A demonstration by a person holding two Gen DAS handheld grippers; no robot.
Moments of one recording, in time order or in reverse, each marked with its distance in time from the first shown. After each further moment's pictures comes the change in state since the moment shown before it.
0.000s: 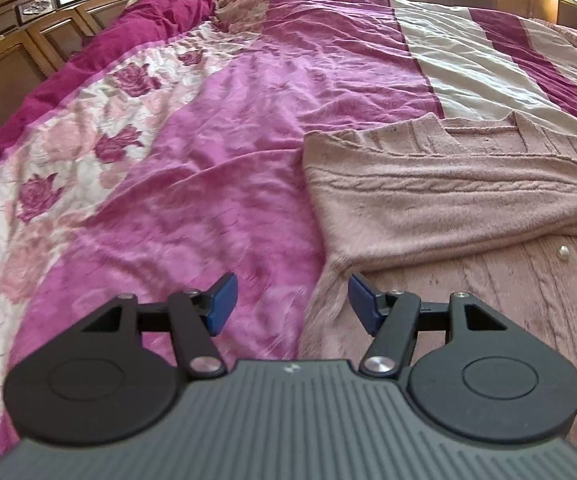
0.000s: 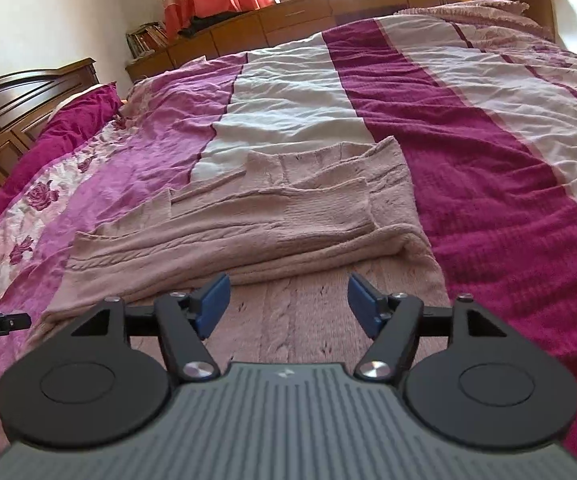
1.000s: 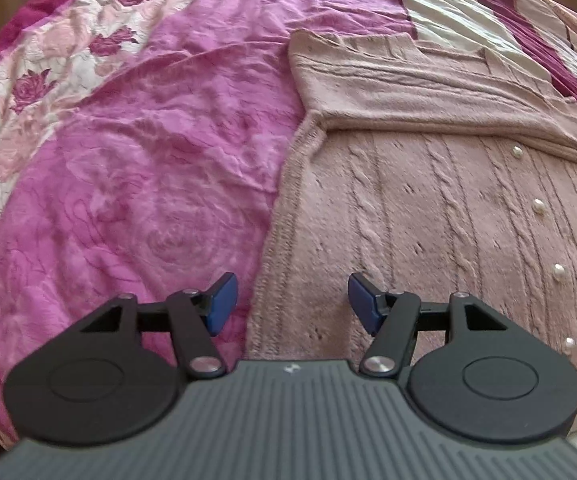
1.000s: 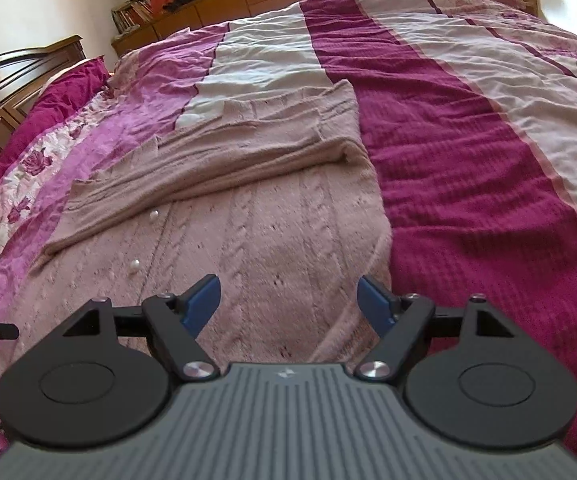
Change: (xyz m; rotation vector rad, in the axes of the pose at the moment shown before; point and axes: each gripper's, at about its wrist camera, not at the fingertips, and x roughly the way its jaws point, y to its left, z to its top) left arm -0.034 0.009 -0.065 -0.062 0.210 -0.127; right arm -0.057 -0.030 -0.058 0.014 0.103 -0.055
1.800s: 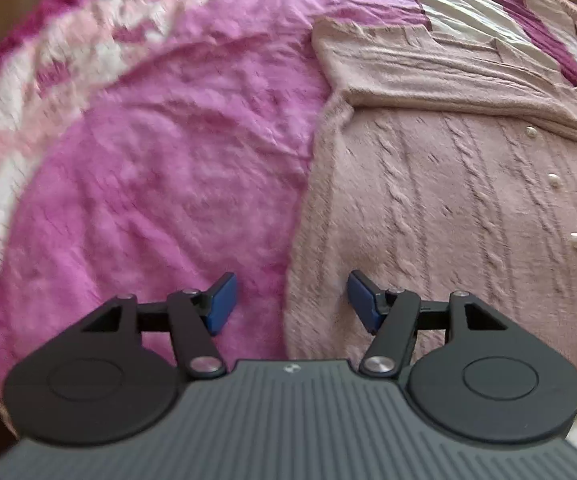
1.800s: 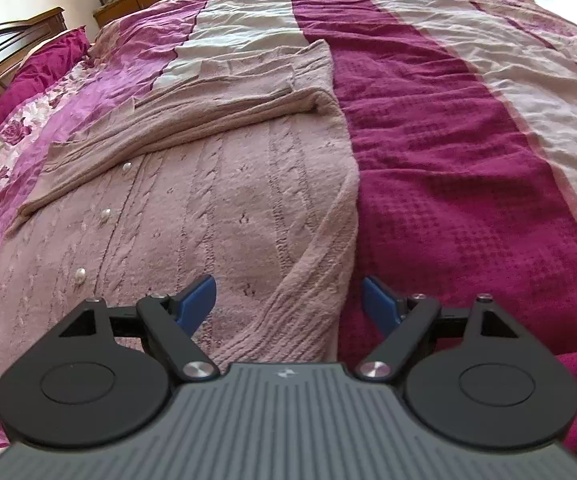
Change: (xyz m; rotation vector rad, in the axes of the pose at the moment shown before) left arm -0.005 0.018 -0.026 -0.034 0.009 0.013; right arm 0.005 -0.009 -0.021 0.001 0.097 -0.050
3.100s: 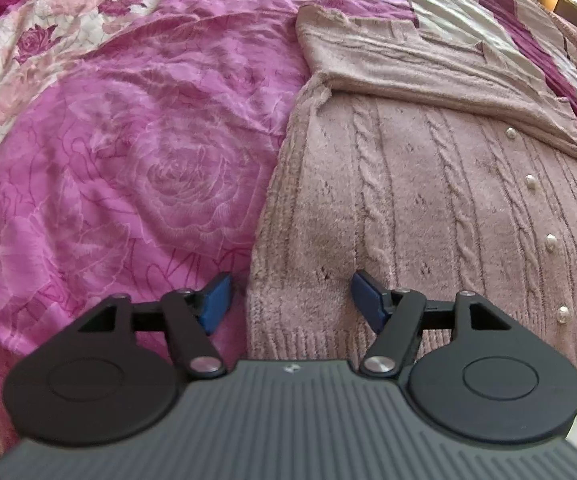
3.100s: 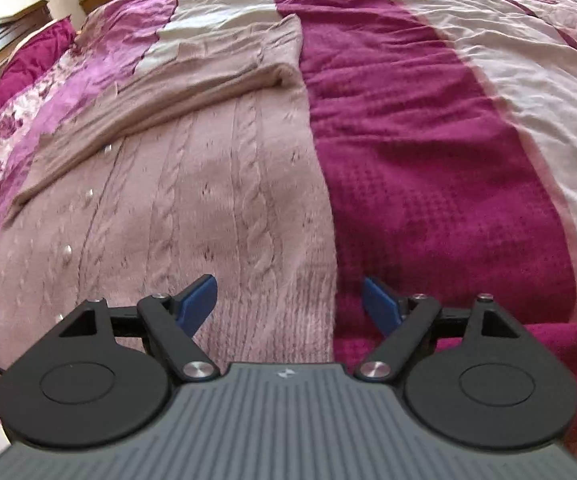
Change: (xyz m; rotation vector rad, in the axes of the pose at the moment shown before) left arm 0.006 -0.003 -0.007 -0.037 0.013 -0.067; right arm -0.017 -0.032 -0.008 0.004 0.080 -0.005
